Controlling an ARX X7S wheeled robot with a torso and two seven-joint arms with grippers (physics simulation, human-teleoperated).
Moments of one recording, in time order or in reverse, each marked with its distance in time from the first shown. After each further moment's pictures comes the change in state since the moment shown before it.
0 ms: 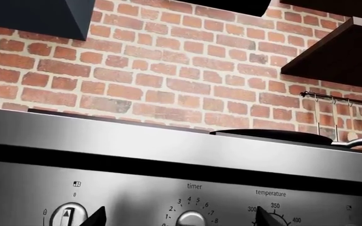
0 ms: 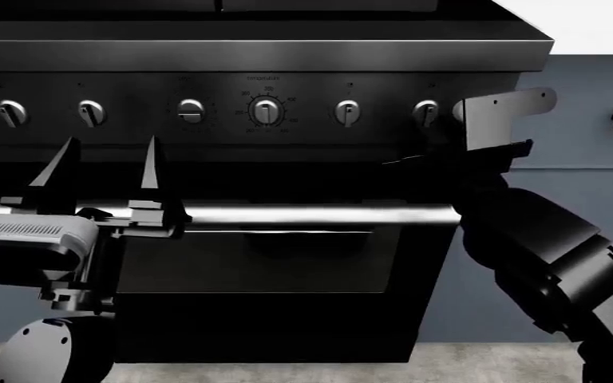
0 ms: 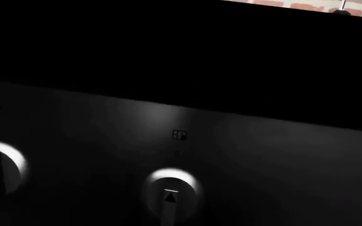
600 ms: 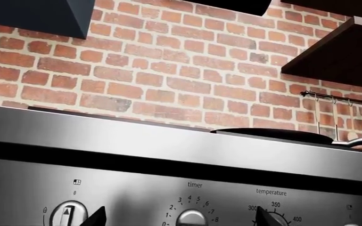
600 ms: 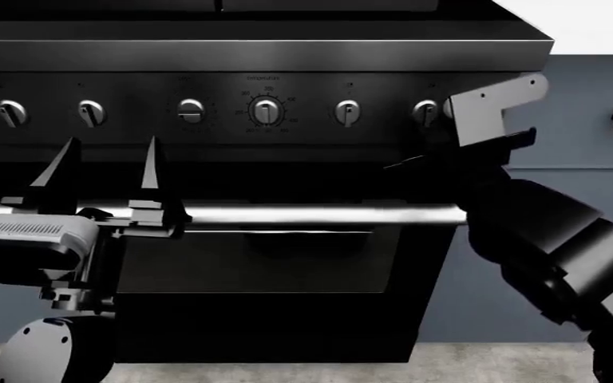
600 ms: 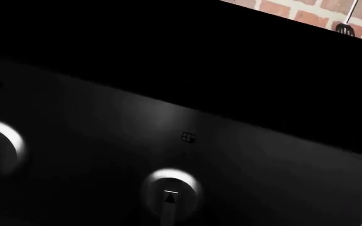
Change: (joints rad) left arm -0.002 -0.004 0.005 -0.007 -0.007 0.004 -0.002; right arm 0.066 0.026 -0.054 -0.036 -0.037 0.126 0.007
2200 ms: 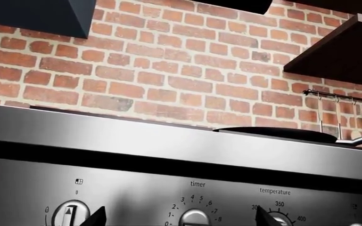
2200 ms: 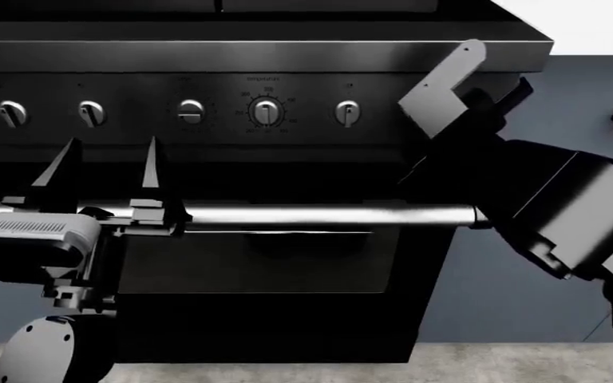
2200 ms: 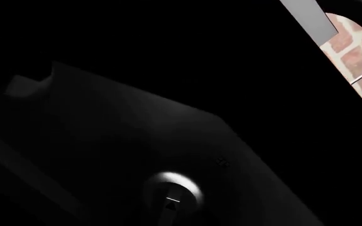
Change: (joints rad) left arm -0.009 -0.007 0.014 -0.022 0.001 0.015 -0.011; right arm 0.309 0.011 -0.295 -0.071 -0.190 0.443 -0.142
